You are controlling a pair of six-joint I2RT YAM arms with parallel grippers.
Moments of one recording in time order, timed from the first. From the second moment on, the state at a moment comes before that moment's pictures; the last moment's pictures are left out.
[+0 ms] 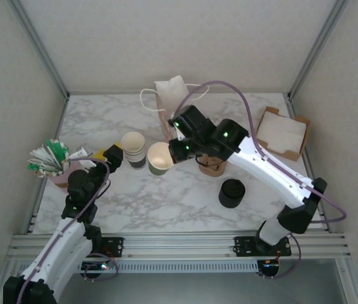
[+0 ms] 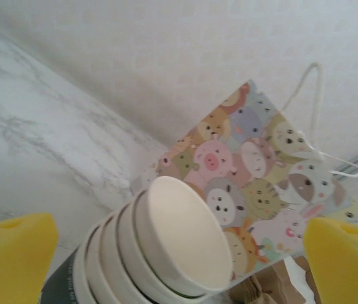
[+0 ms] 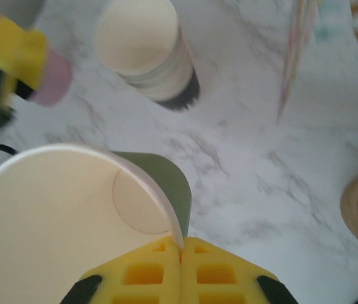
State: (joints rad) left arm -0.15 0.59 0.22 0.38 0.05 -0.78; right arm 0.98 1.55 1.74 -1.12 0.01 0.50
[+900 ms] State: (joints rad) left arm -0.73 0.83 0.33 0.40 -0.25 -0.48; right arm 0.95 1.43 1.06 -0.84 0.10 0.68
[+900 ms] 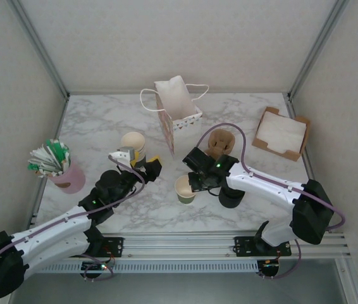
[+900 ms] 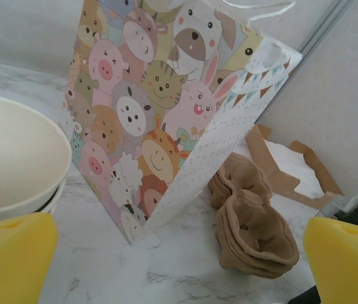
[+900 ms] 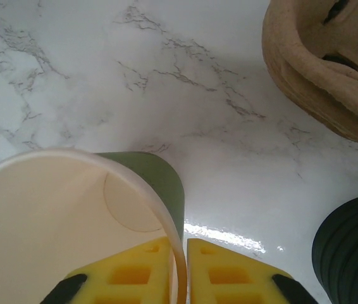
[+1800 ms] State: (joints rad) left arm -0.92 1.00 0.43 0.41 -0.35 -0.39; right arm 0.94 1.07 1.09 -1.11 0.31 0.79
